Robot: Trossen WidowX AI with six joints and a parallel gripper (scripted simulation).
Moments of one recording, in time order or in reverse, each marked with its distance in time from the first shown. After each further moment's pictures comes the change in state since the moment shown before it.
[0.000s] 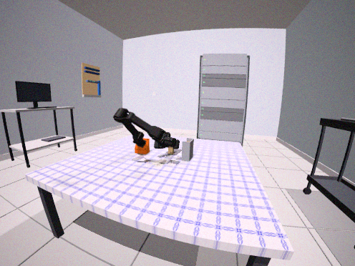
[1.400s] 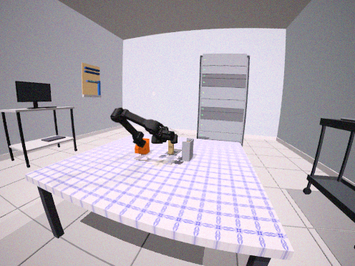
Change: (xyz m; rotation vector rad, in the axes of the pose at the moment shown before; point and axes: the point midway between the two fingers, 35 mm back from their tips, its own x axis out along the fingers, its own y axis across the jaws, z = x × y) arm -0.054 -0.003 0.021 -0.003 -0.009 0.009
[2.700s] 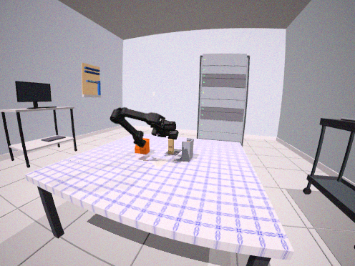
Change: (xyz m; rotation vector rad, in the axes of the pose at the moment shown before) arm -0.017 -0.004 0.036 0.202 0.032 0.037
